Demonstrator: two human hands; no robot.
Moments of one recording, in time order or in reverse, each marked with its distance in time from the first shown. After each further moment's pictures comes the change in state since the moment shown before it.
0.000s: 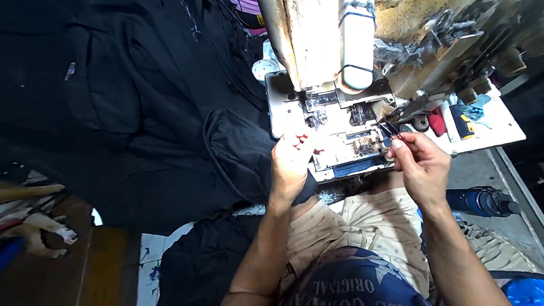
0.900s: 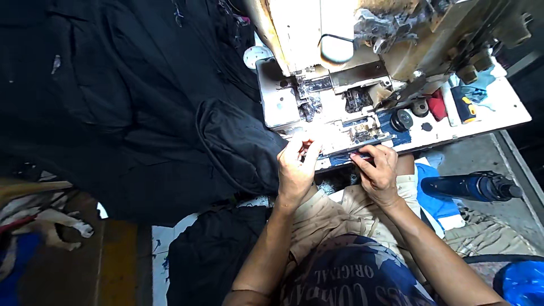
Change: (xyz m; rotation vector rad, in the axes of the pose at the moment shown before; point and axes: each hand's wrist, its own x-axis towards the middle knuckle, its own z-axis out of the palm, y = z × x) left_hand -0.035 -0.016 0.016 0.235 0.030 -0.022; right_hand -0.066 0.071 0.056 -0.486 0.026 -0.422
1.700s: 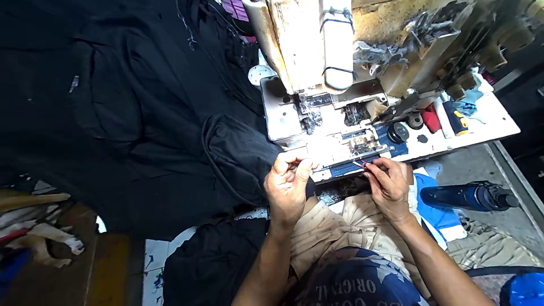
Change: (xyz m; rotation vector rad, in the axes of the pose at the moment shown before) left_hand -0.005 0.020 -0.016 -0.246 0.102 0.116; right_hand -0.004 0.008 -0.019 0.051 0.048 0.123
